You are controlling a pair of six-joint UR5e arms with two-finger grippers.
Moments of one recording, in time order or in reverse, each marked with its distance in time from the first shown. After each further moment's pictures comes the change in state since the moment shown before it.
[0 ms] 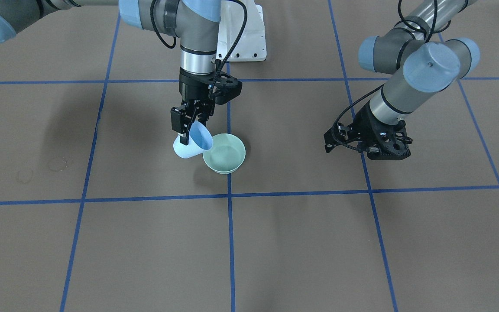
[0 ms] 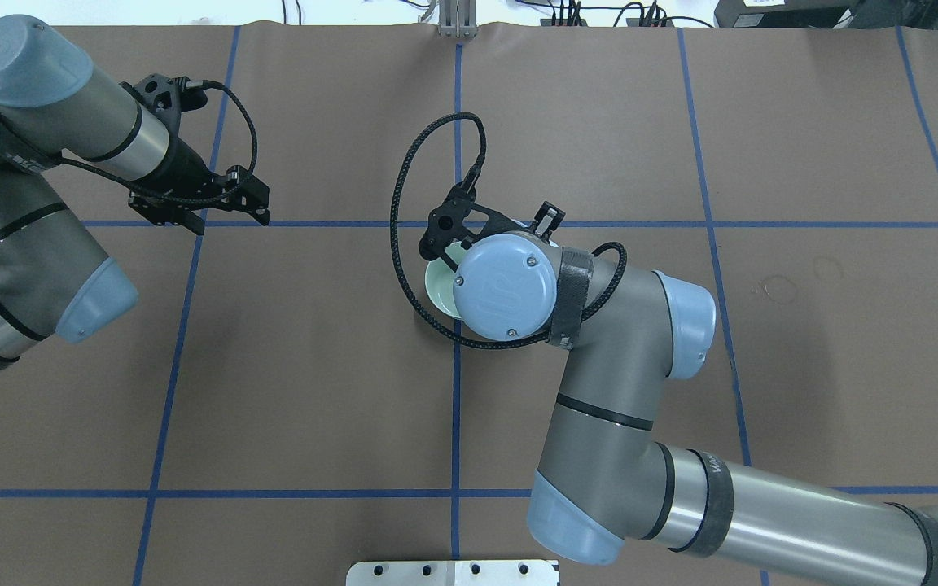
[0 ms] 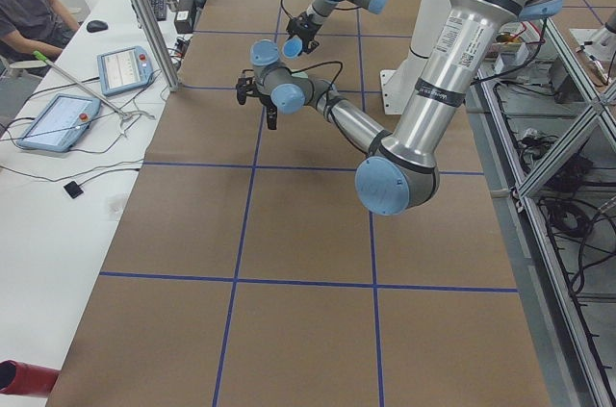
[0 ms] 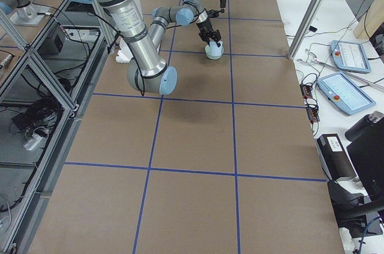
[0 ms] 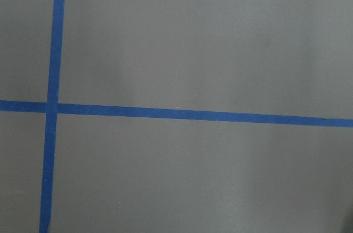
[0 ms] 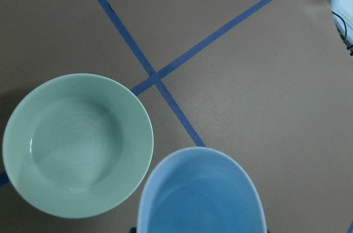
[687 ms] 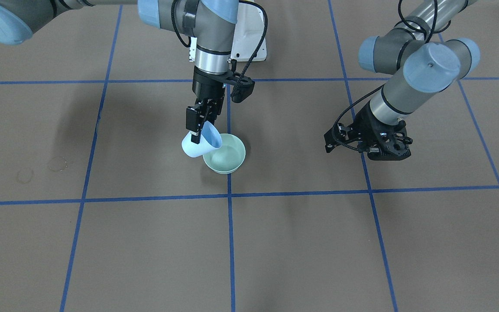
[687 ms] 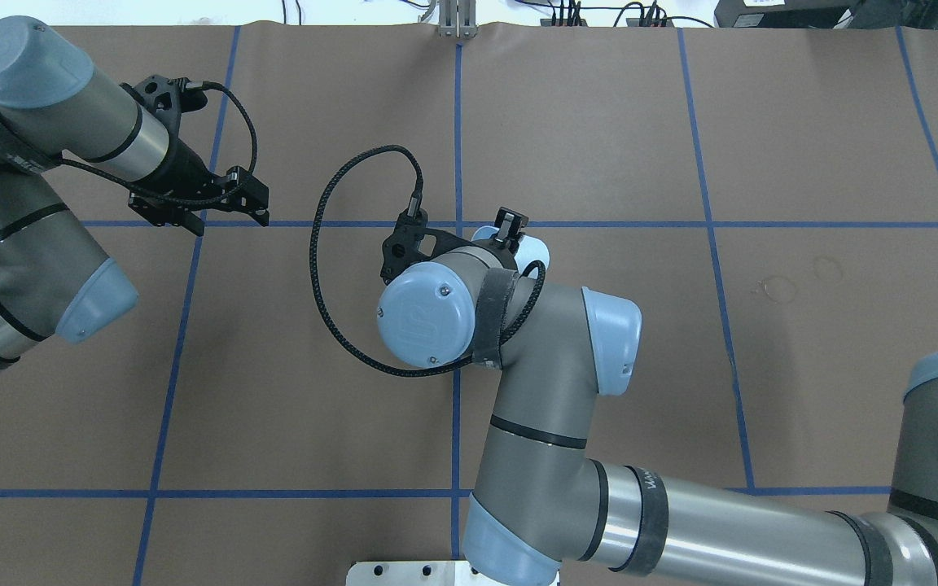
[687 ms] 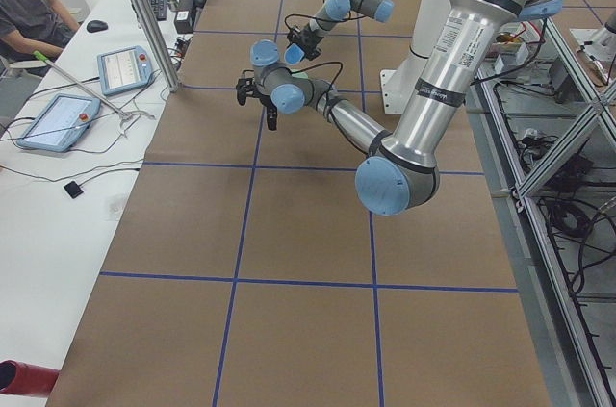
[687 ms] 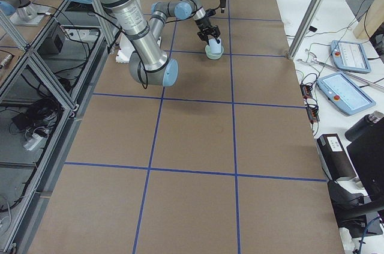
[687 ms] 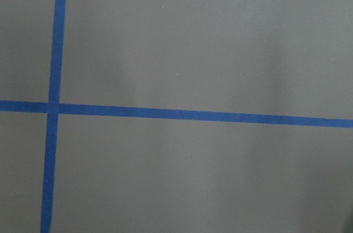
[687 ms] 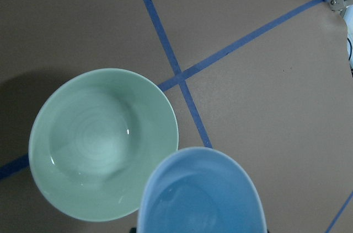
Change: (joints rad) left arm 0.001 0.001 0.001 0.000 0.000 0.000; right arm -0.047 0.107 -0.090 -0.147 -0.117 -0.125
